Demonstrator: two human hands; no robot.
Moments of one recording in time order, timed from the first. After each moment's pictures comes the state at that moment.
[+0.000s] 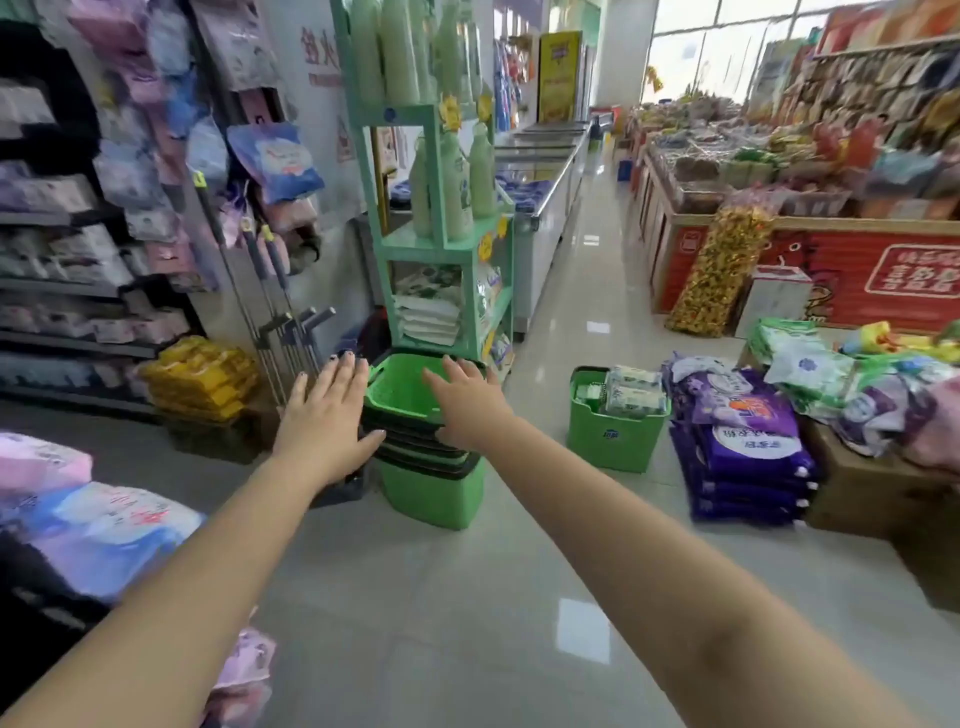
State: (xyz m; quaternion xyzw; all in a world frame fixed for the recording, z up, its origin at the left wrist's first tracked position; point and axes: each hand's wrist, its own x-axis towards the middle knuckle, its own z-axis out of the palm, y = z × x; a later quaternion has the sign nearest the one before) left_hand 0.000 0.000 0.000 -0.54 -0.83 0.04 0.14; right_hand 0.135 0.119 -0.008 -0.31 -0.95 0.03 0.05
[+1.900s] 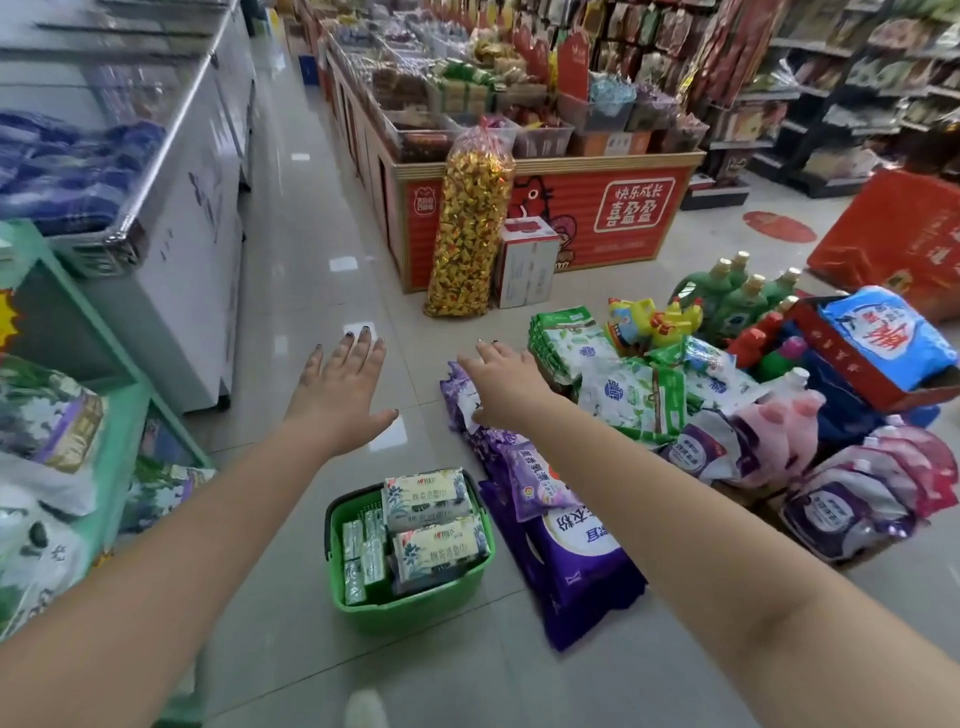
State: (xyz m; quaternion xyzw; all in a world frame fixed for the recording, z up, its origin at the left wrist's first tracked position) left_hand 0.111 1.061 -0.070 -0.80 -0.60 0.06 0.03; right_hand 0.315 1.059 -0.057 -0.62 -0.78 0.04 -0.08
